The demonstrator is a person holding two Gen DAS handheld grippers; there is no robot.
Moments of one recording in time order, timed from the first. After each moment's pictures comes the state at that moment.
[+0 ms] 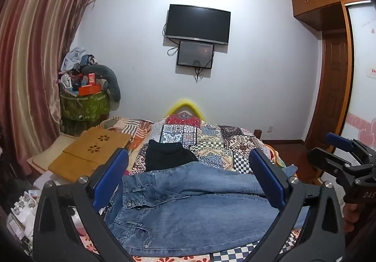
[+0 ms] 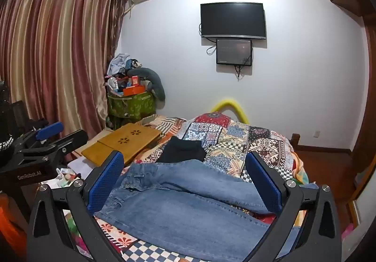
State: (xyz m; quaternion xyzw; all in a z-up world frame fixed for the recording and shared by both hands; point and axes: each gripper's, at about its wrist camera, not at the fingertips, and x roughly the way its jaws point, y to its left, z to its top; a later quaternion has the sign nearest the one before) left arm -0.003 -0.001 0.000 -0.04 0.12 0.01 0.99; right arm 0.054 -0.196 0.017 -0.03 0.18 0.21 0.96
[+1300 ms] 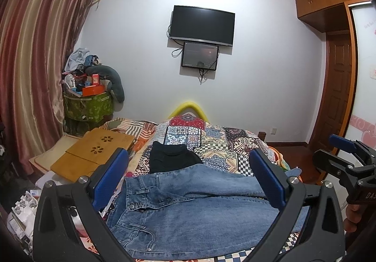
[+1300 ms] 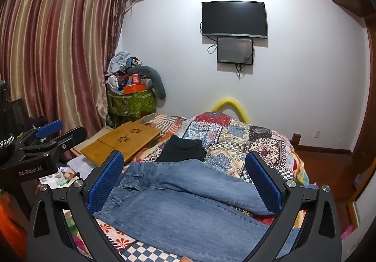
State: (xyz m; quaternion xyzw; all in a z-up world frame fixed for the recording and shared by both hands) left arm 0.008 0.008 -0.002 -0.06 0.13 0.02 0.99; right arm 0.058 -0.193 0.015 -0.03 0.19 0.21 0.96
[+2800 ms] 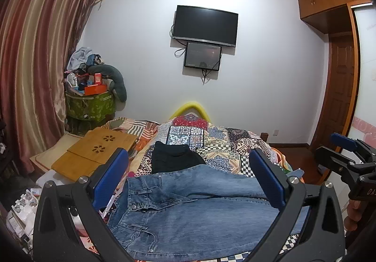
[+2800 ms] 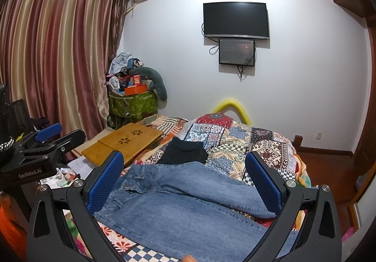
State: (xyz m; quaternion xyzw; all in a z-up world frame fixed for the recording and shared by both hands) left arm 0.014 0.012 -0.005 -0.06 0.13 0.02 0.99; right arm 0.061 -0.189 0.017 -0.04 0.18 0.21 0.96
